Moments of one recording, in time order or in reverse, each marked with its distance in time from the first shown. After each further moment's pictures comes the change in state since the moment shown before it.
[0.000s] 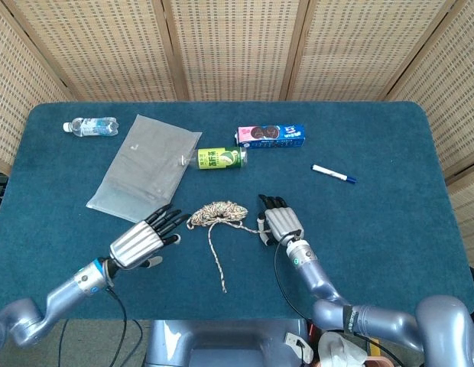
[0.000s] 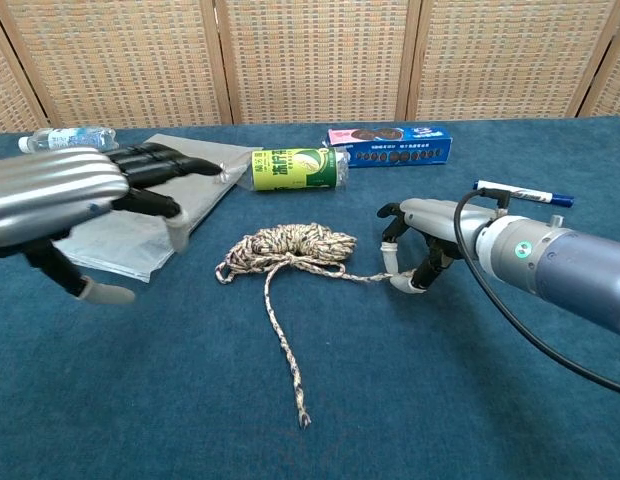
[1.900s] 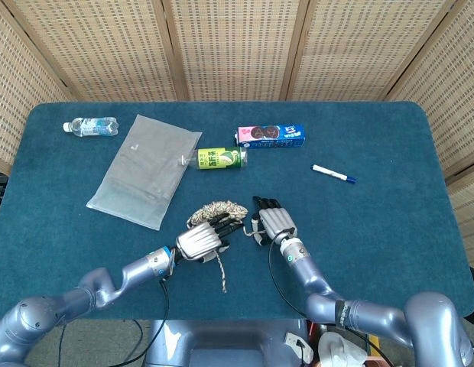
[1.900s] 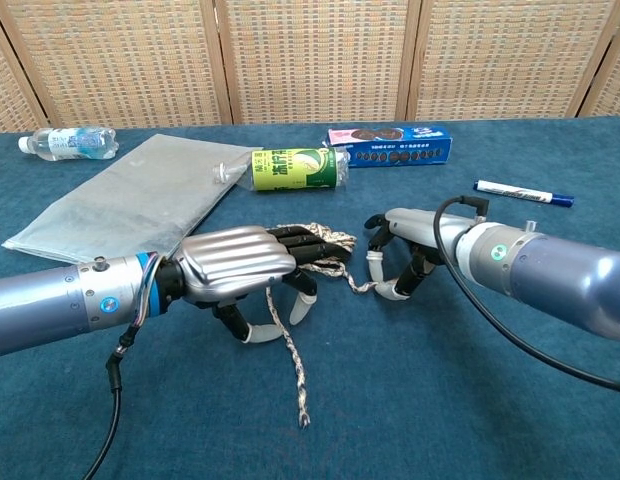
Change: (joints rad) left arm -0.293 -0.471 0.107 0.563 -0.110 -0.113 -0.249; right arm 0.041 -0.045 0.011 0.081 0.032 -0.074 0.051
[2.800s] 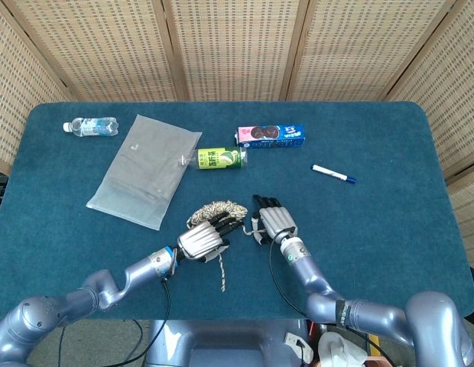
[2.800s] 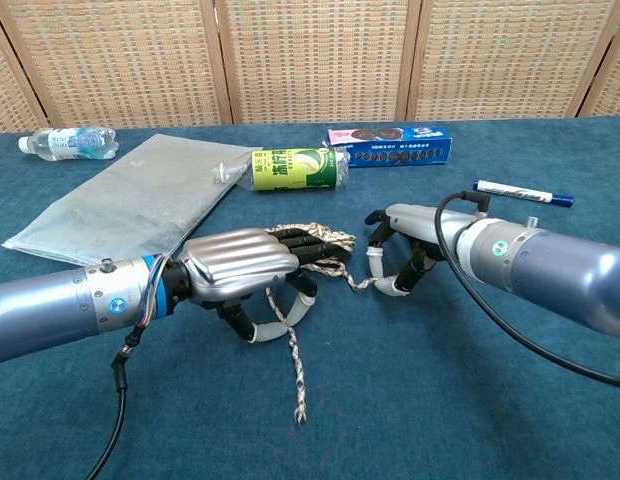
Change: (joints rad) left arm -0.008 -0.005 0.003 -0.025 -0.063 -0.025 0.012; right arm 0.004 0.007 -0.002 -0.009 -0.001 0.013 0.004
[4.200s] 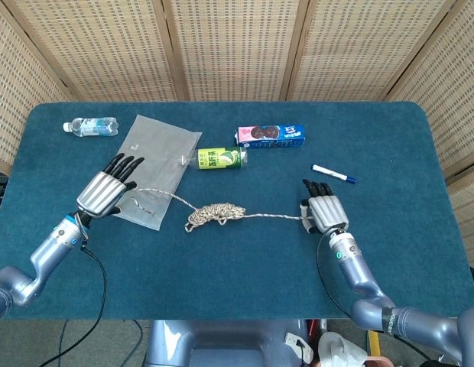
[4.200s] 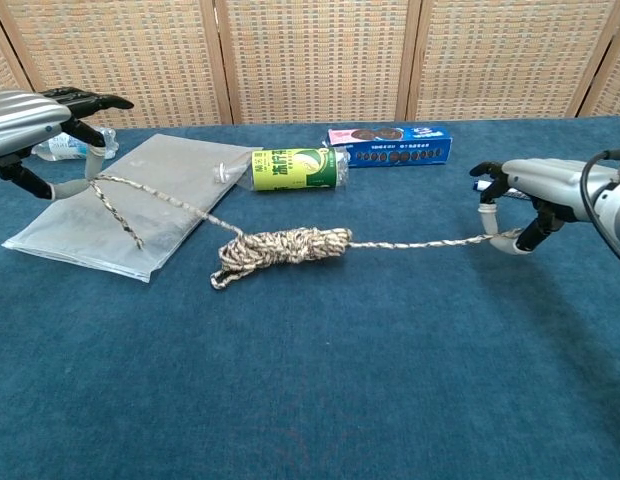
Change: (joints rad) left arm 0.214 0.402 -0.055 -0.069 -0.157 0.175 0.025; right arm -0.152 0.234 -0.077 -0.053 -0.191 0.132 0.049
